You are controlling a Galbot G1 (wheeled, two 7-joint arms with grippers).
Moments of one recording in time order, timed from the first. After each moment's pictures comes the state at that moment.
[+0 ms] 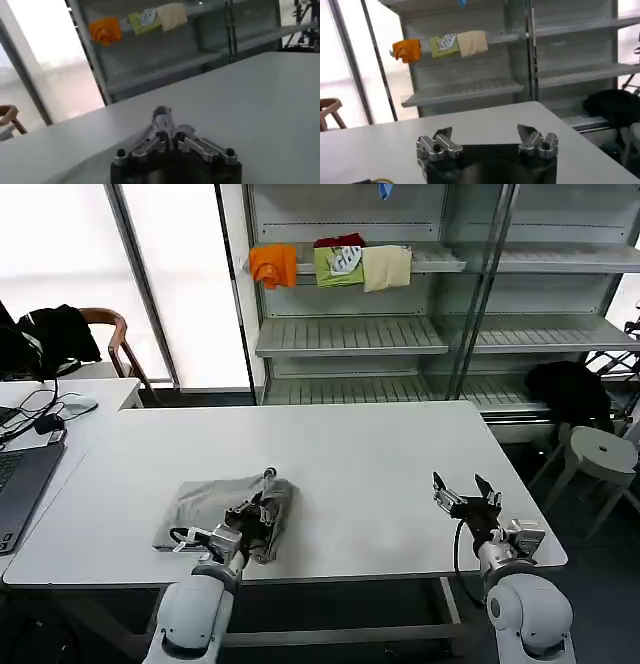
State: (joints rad) left arm 1.18 -1.48 -0.38 -1.97 0.21 0.57 0.18; right arm -1.19 1.44 0.67 2.05 0.28 -0.52 -0.04
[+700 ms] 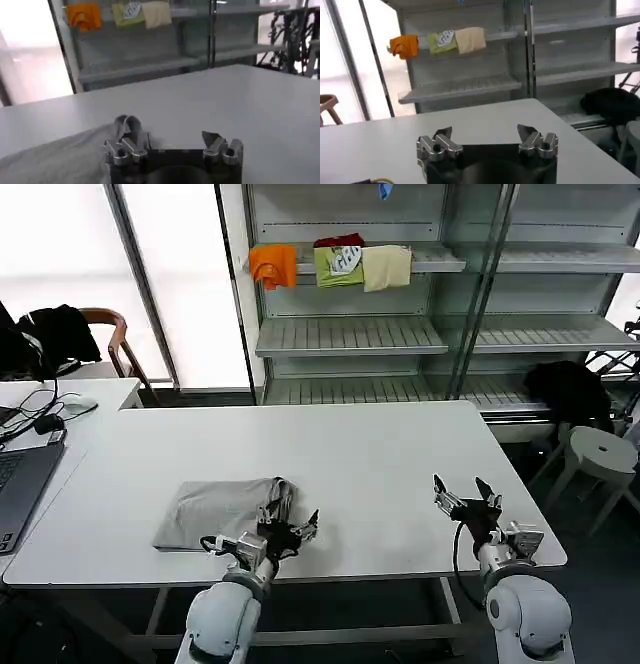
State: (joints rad) left arm 1.18 -1.52 -0.35 -1.99 0.07 0.57 0.17; right arm -1.20 1.44 0.67 2.05 0.27 -0.52 -0.03
